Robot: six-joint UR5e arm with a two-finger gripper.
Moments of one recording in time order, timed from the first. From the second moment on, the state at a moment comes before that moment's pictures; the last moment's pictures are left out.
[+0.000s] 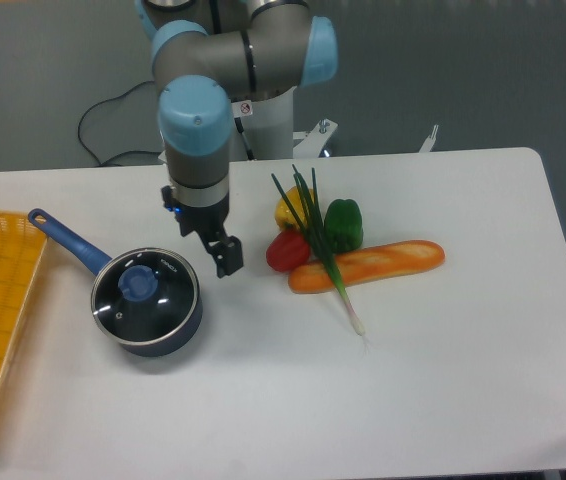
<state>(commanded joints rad) 2.18 -1.73 -1.80 -1.16 1.52 1.05</state>
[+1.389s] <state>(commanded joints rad) 2.07 -1.88 -1.70 -1.18 1.59 0.87</state>
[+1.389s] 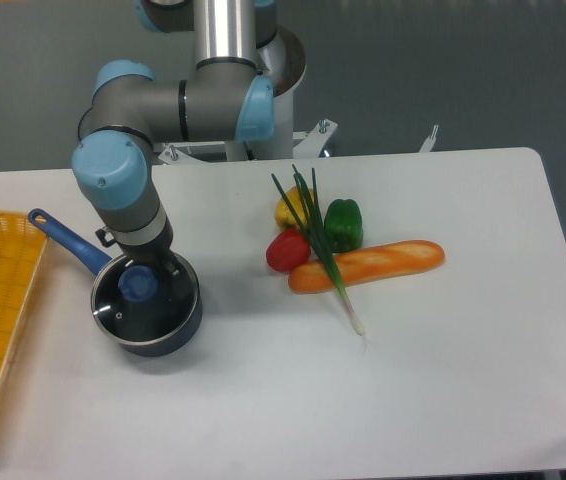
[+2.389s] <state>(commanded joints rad) 2.03 -1.91 -1.70 -1.13 1.57 0.81</state>
